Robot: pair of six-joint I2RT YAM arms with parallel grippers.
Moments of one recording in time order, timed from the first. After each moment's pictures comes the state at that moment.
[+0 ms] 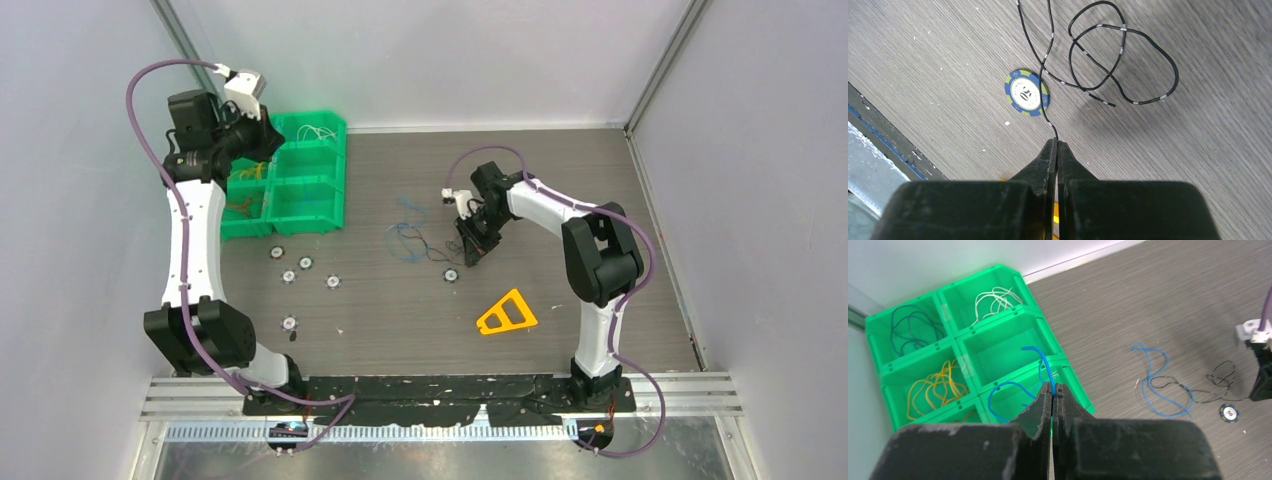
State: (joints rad) left arm 0.18 1.49 1.64 -0.58 0.57 0.22; right arm 0.44 1.97 1.42 -0.82 -0.47 -0.24
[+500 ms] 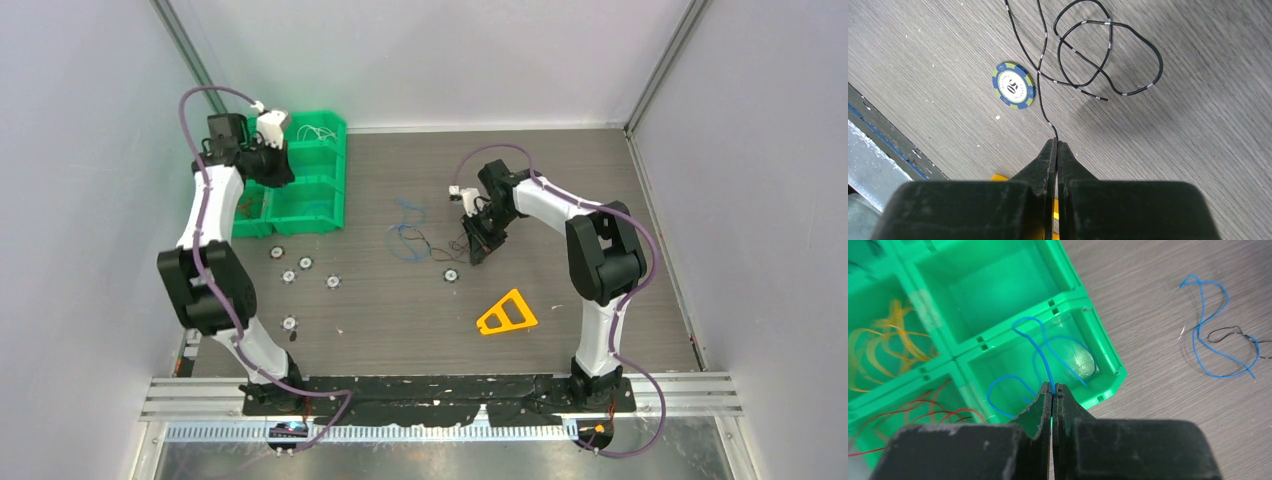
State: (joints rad) left arm 0.19 1.67 1.55 -0.64 0.49 0.39; right arm 0.41 1.97 1.42 -0.84 -0.48 -0.24
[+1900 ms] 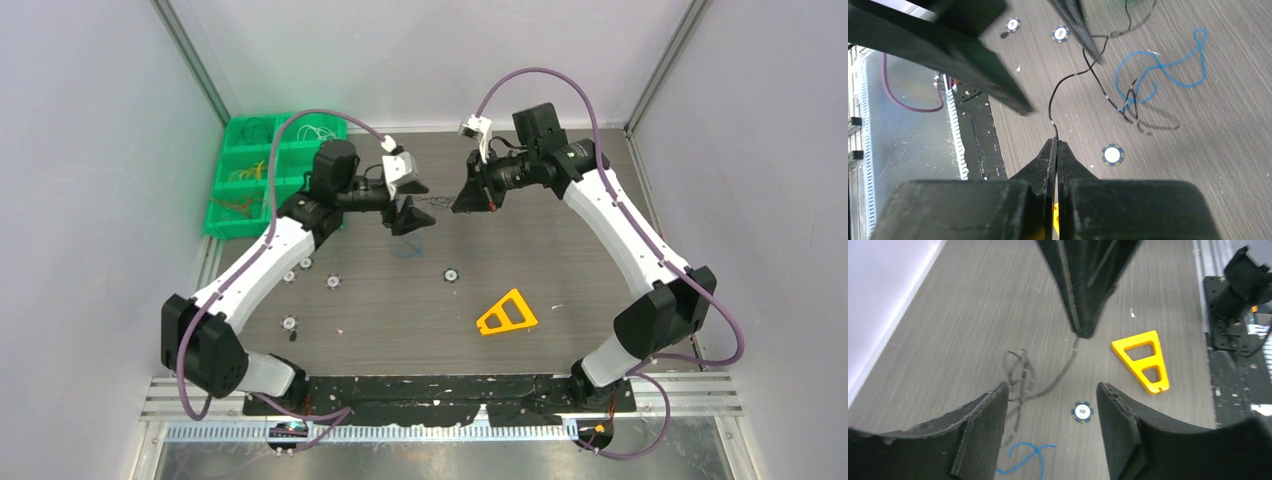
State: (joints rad) left arm -0.45 1.37 1.21 -0.21 0.88 0.37; right arm 0.41 1.59 1.64 -0.86 -0.85 -0.26
